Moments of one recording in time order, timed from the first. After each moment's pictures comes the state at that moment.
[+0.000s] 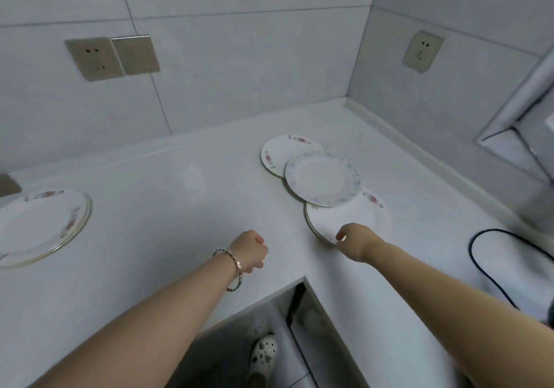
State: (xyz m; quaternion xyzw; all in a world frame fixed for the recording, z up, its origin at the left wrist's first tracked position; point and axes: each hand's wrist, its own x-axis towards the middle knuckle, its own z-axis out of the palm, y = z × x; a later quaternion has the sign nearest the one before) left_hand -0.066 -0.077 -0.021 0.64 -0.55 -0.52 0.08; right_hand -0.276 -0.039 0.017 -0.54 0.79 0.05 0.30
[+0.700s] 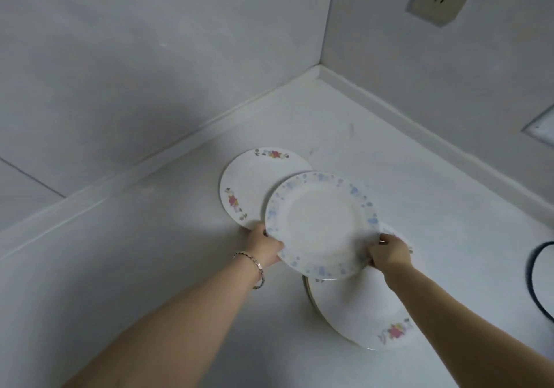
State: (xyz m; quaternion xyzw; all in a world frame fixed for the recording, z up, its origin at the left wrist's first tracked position) left_hand -0.192 -0.325 -0.096 0.62 -0.37 -0.67 0.14; right_hand -0.378 -0.222 -0.097 -0.08 0.88 -0.29 0.37
